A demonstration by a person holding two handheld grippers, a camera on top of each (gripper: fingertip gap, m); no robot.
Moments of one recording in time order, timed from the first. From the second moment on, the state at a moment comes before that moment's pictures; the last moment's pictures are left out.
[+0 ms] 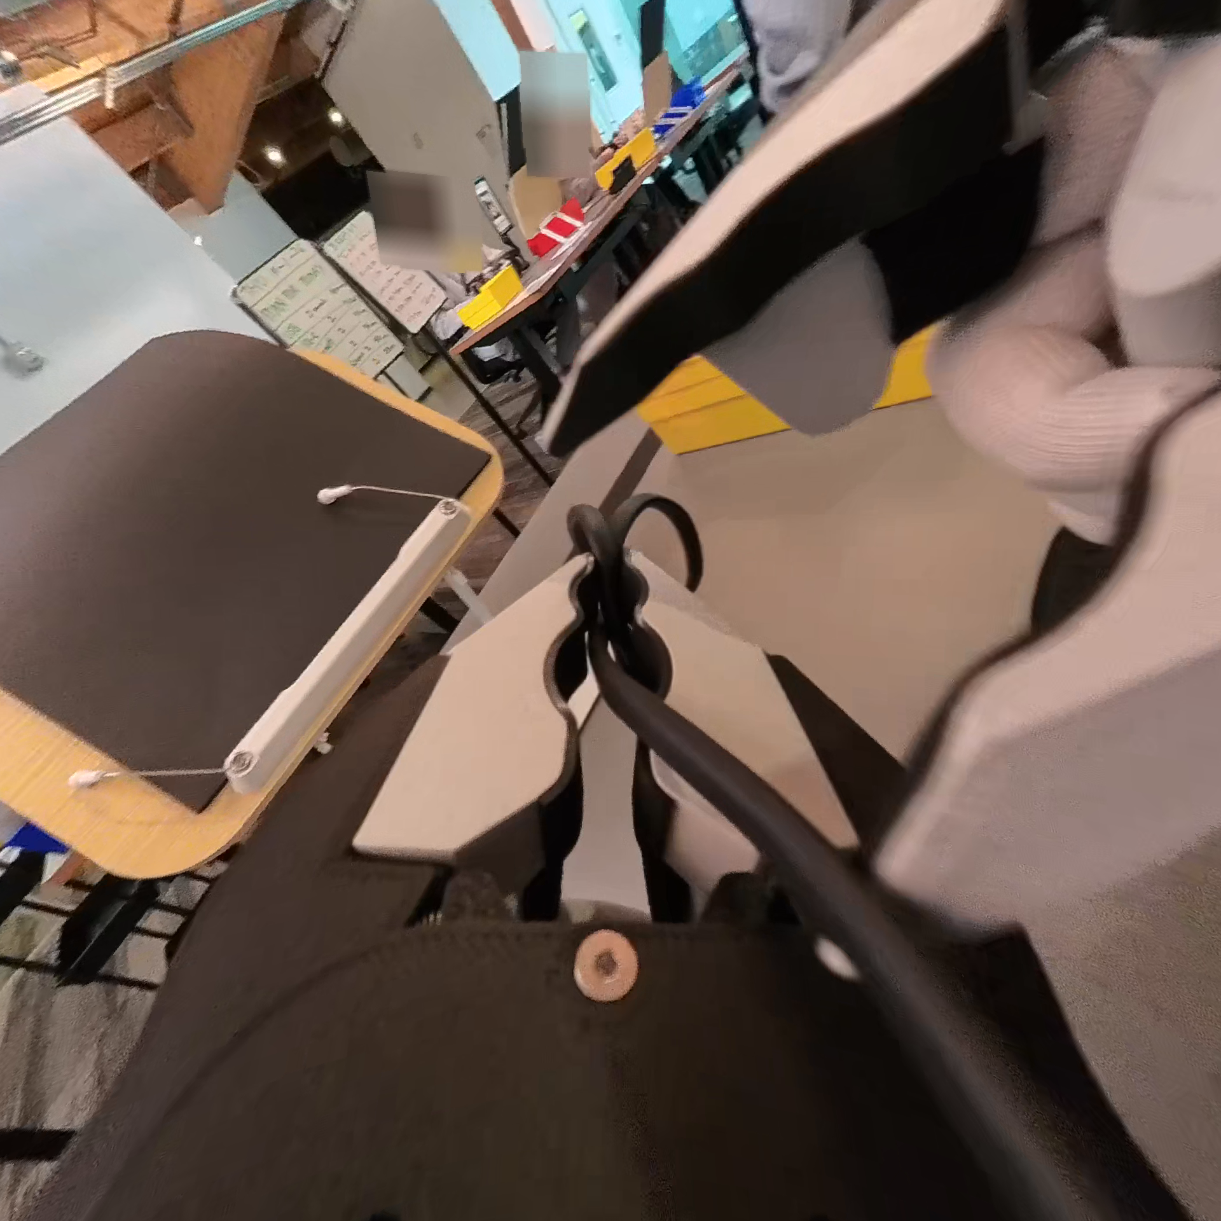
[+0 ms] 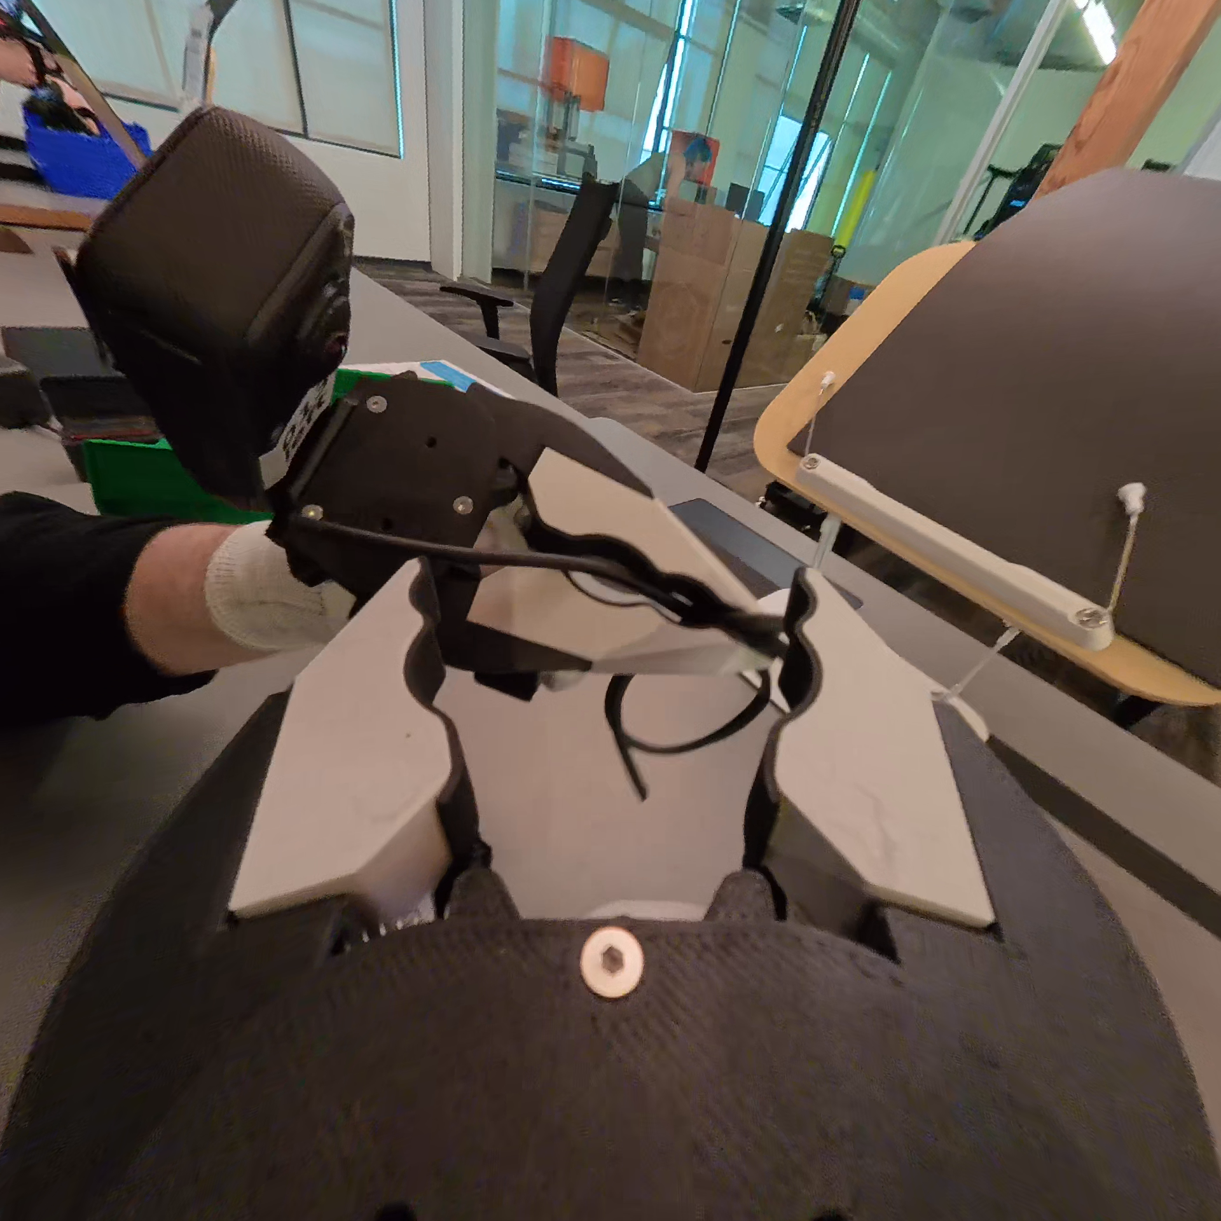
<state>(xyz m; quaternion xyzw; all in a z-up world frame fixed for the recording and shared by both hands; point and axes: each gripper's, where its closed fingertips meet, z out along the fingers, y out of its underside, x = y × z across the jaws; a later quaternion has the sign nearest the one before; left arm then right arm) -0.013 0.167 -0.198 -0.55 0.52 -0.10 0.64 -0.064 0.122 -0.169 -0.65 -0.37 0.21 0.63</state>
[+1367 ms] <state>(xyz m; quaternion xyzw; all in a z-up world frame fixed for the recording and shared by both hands) -0.001 0.129 -0.194 -0.53 0.57 -0.24 0.58 0.005 0.134 -0.161 -0.65 -0.26 0.30 0.64</state>
